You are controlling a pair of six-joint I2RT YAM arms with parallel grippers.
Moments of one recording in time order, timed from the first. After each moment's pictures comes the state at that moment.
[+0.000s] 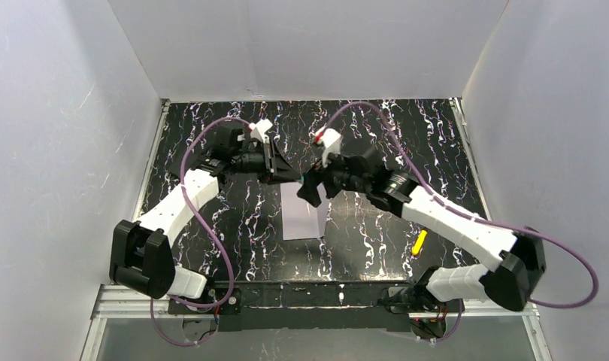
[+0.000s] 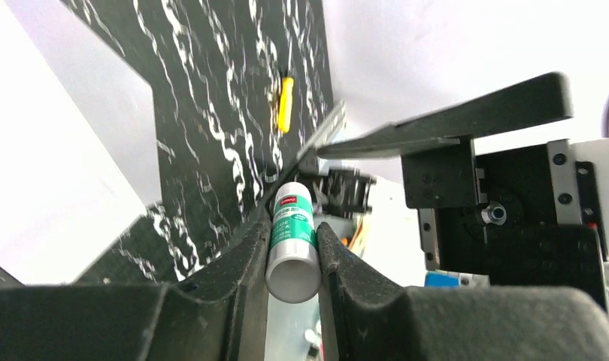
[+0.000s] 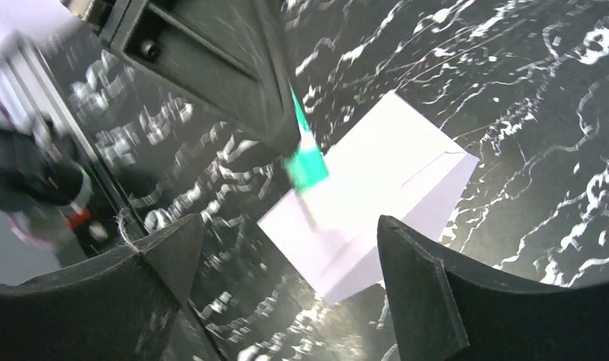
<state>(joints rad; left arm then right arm) -0.38 1.39 1.05 -0.31 0.89 -0.78 0.89 1.31 1.14 -0.33 -0.18 0.11</state>
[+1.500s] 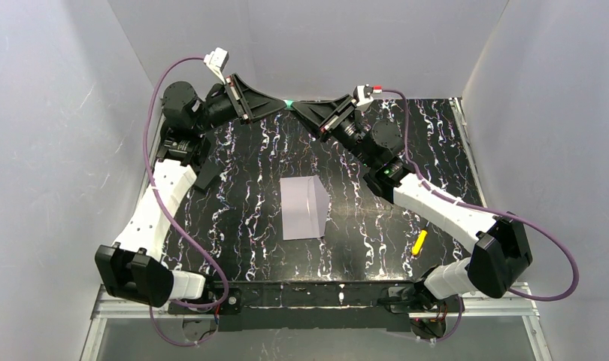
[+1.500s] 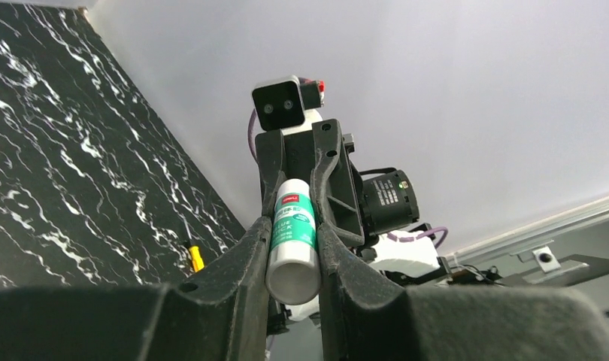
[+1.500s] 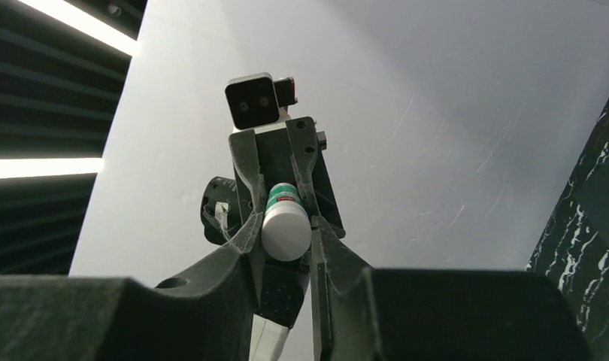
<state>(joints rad) -0.23 1.32 1.35 0.17 0.86 -1.10 0.74 1.39 1.12 0.64 -0.12 1.46</state>
